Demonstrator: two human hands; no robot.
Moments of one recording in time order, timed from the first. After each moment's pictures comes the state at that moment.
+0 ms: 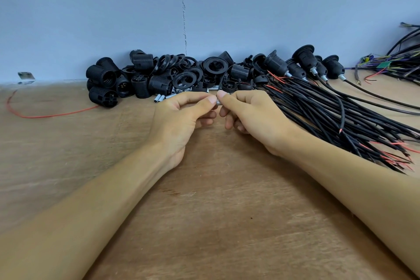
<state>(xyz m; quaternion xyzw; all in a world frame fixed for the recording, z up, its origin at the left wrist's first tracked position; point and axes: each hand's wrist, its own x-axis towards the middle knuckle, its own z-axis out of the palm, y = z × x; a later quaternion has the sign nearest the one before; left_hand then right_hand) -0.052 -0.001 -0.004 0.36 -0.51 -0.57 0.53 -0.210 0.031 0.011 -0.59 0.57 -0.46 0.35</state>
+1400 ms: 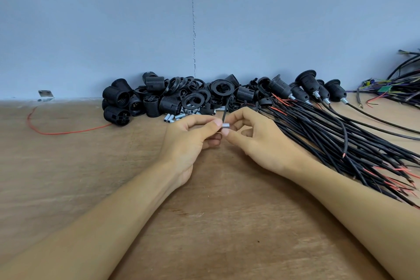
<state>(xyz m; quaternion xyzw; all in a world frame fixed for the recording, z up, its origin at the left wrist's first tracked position) -0.052 -0.004 -0.004 0.36 -0.48 -0.60 0.52 -0.217 0.032 0.007 -0.67 0.55 -0.44 0.24</state>
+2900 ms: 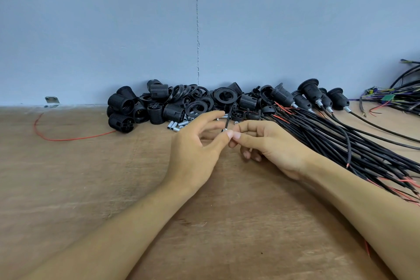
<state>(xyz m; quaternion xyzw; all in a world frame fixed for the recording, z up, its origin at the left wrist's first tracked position) -0.053 0.009 -0.004 0.37 -0.69 -0.31 0.54 -0.237 0.018 0.008 -0.64 0.47 -0.43 0.43</state>
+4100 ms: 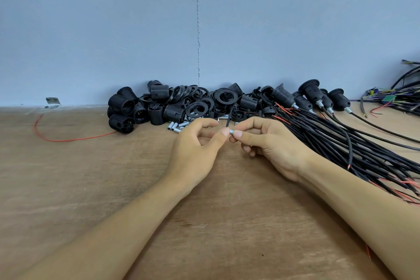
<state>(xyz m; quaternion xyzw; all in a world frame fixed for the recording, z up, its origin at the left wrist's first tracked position) -0.052 -0.001 -0.009 0.44 -0.64 -0.40 0.49 -0.234 0.018 0.007 -0.56 0.45 -0.51 0.47</state>
